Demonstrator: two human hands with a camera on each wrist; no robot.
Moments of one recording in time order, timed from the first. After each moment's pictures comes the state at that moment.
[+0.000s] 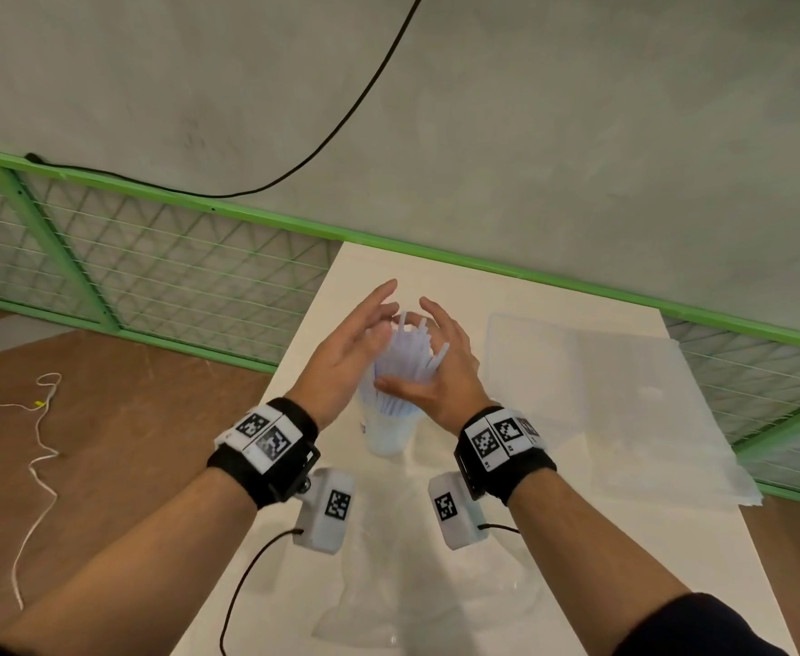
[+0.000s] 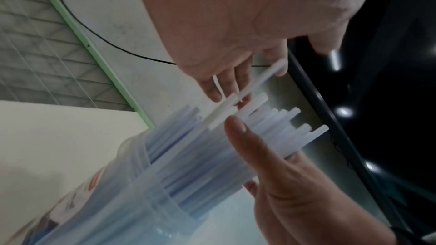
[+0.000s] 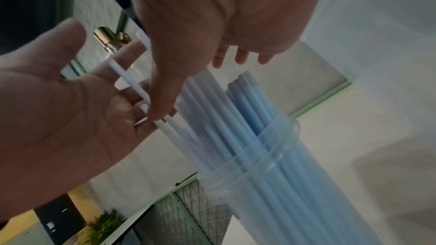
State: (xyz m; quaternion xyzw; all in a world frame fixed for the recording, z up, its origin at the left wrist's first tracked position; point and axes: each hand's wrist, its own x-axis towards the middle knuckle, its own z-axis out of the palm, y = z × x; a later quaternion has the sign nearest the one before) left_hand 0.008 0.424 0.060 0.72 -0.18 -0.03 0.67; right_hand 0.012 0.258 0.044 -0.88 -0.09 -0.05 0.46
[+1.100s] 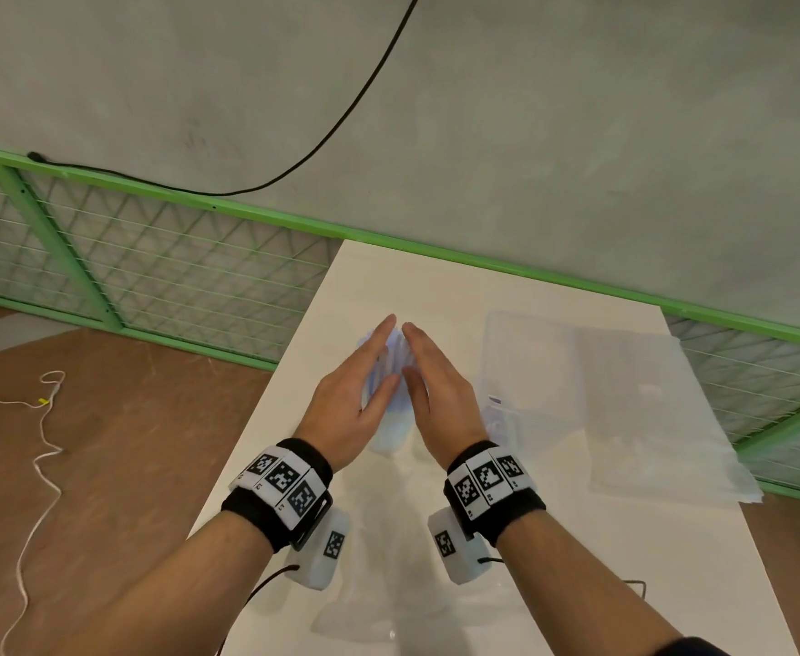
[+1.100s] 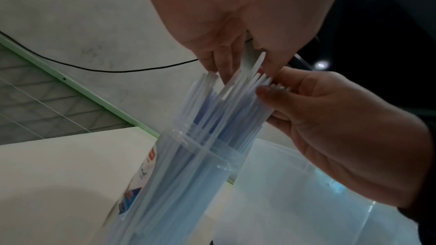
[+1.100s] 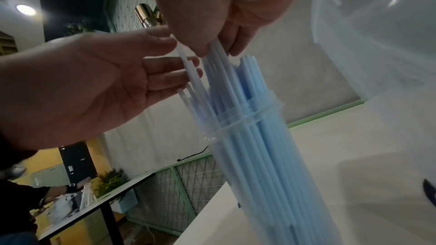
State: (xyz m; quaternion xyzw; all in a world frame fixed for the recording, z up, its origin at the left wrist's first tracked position) left_hand -0.021 0.413 0.028 0.84 -0.18 0.08 0.50; right_hand -0.012 0.261 0.014 -0.89 -0.15 -0.09 0.42
